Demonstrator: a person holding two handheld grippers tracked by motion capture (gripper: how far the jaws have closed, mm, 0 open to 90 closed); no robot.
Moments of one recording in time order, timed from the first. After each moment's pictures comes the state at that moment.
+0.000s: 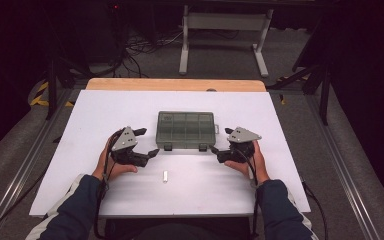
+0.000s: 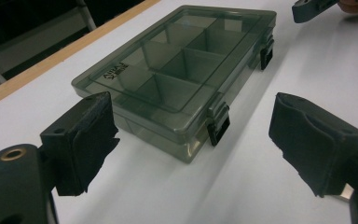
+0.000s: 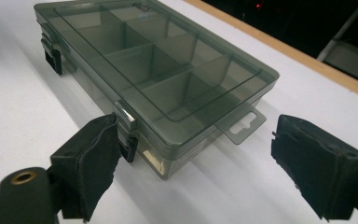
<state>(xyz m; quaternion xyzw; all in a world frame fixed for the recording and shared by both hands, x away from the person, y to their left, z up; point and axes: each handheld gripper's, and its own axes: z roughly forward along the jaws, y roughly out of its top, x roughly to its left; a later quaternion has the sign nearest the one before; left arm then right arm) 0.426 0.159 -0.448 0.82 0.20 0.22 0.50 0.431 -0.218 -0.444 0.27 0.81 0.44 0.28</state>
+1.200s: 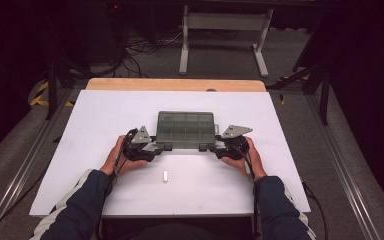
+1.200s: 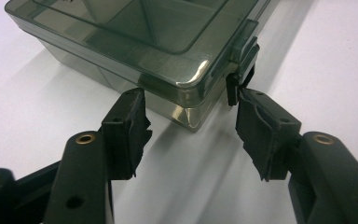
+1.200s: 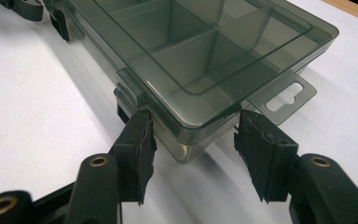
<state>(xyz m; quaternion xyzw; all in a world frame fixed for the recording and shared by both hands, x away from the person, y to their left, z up) 0.453 0.140 -0.472 0.87 0.22 0.17 0.40 0.450 -0.211 -0.456 0.28 0.85 0.40 0.20</state>
